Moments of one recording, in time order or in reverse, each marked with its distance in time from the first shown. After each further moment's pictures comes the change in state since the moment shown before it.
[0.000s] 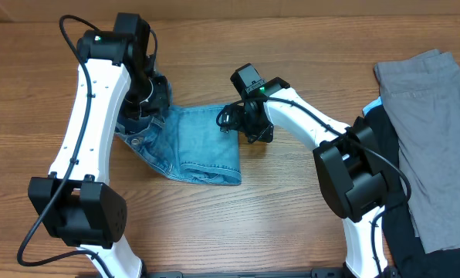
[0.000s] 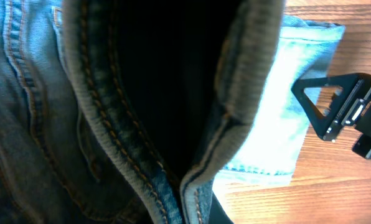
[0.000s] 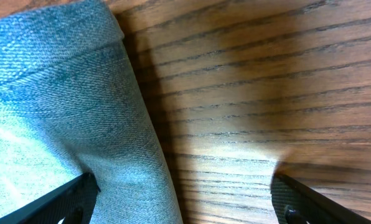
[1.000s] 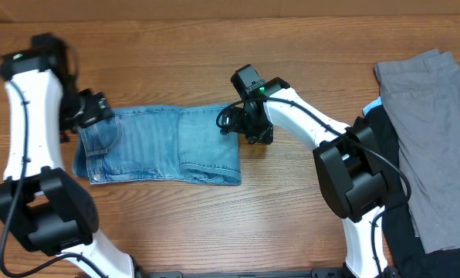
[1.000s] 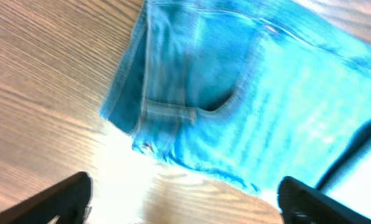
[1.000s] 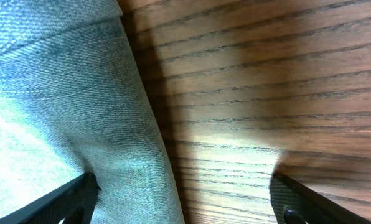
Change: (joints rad) left arm 0.405 0.000 -0.143 0.076 -0.117 0.004; right arm 0.001 0.000 0.000 -0.026 -0.023 -0.023
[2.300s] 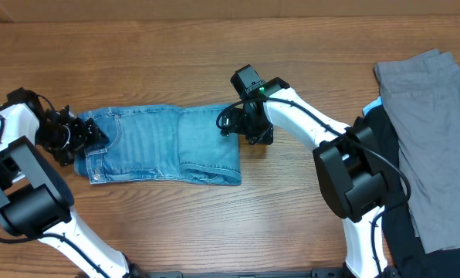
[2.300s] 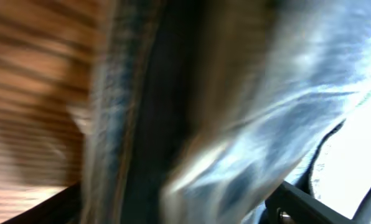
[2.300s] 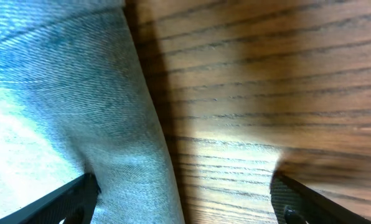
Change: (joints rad) left arm 0.228 0.220 -0.257 0.367 0.398 0.316; right arm 0.001 0.000 0.001 -0.001 -0.008 -0.021
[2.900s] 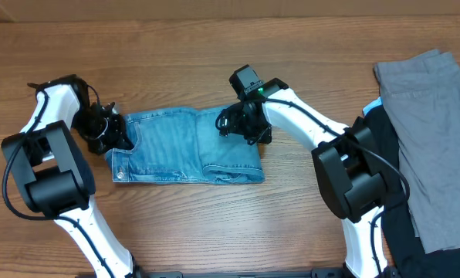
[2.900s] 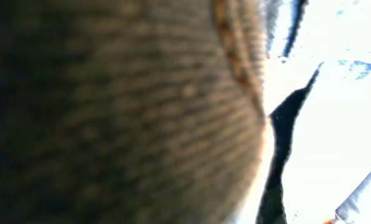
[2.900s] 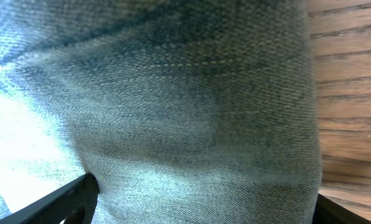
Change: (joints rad) left arm -0.217 0.069 0.090 -0.207 -0.021 -0.017; right arm 0.012 0.003 0.000 0.014 -0.004 -0.011
